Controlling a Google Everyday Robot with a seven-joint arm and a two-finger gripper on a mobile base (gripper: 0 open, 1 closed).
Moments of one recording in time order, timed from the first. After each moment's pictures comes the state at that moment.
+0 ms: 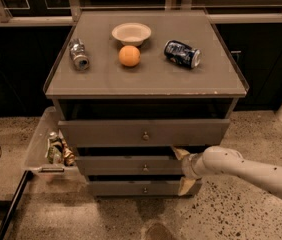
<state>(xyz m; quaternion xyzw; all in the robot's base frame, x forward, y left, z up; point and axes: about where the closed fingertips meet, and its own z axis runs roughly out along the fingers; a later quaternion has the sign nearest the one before) 0.590 -0.176 0.418 -0.72 0.62 0.01 0.30</state>
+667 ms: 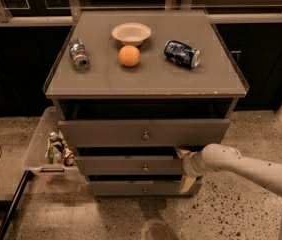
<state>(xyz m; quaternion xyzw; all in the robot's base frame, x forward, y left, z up) 0.606 -0.186 0.402 -0.72 0.63 0.01 0.29</state>
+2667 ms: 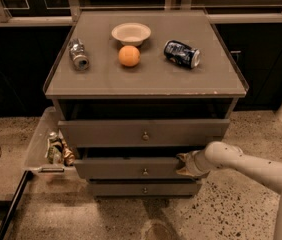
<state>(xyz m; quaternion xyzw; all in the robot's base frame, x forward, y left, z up) 0.614 -0.204 0.391 -0.71 0.65 0.02 0.27</state>
